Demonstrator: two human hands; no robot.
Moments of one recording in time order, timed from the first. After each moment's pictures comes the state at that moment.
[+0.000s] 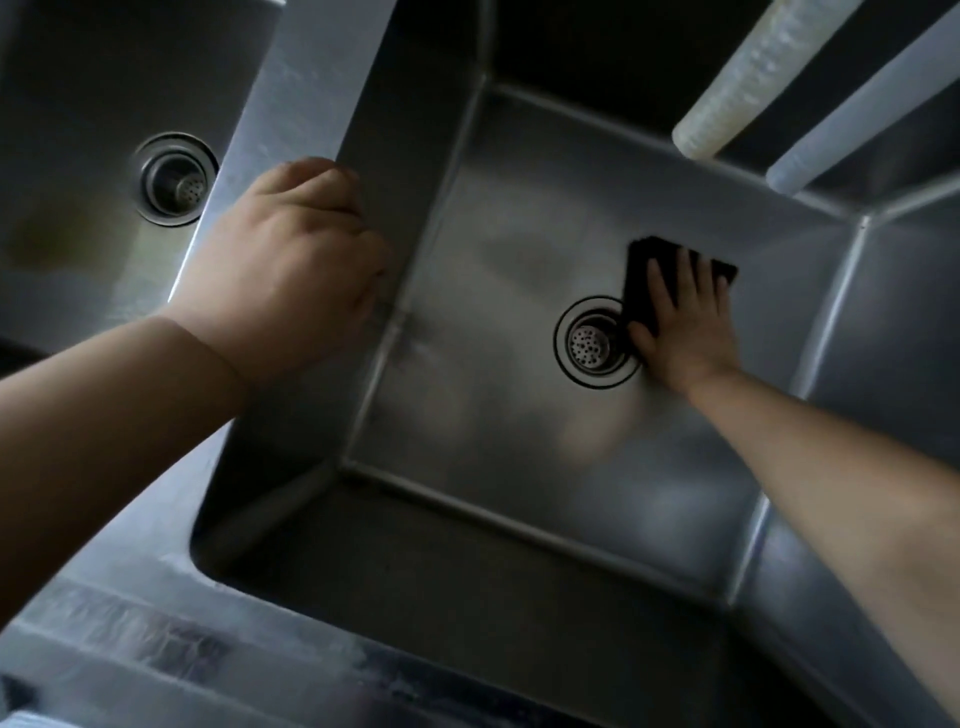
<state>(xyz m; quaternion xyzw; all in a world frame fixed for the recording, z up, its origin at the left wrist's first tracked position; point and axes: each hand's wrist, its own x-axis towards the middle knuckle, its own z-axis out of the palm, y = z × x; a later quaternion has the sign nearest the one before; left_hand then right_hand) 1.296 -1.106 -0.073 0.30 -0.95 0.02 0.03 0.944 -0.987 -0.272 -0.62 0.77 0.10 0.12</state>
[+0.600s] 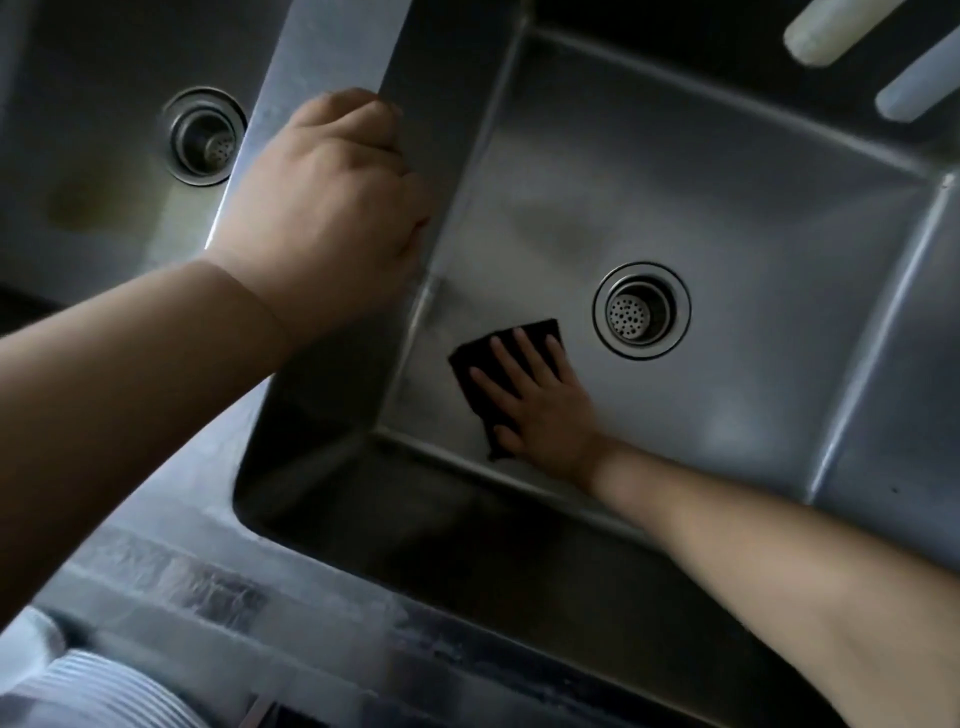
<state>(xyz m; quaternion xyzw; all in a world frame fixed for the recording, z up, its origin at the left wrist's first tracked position) 1.297 -1.103 -0.075 0.31 -0.95 0.02 0.03 1.127 -0.932 -0.273 -0.83 0.53 0.08 0.14</state>
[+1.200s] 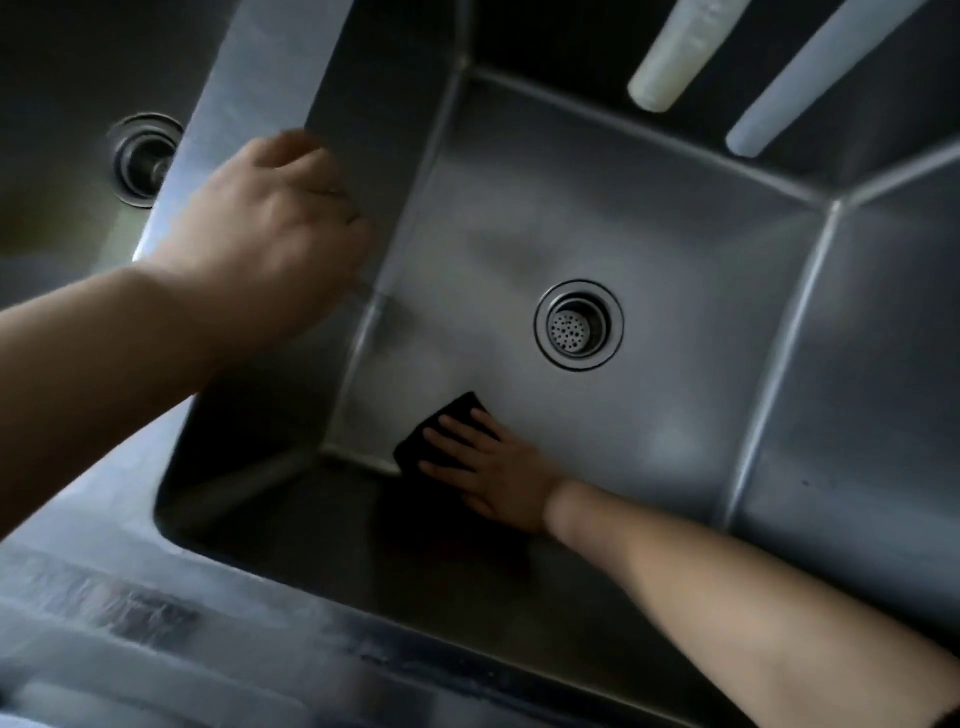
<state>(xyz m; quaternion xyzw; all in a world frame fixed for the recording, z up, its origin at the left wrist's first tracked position) 1.295 -1.099 -0.070 0.21 -0.97 0.06 0.02 1.114 -0.891 -0.269 -0.91 0.38 0.10 0.17</state>
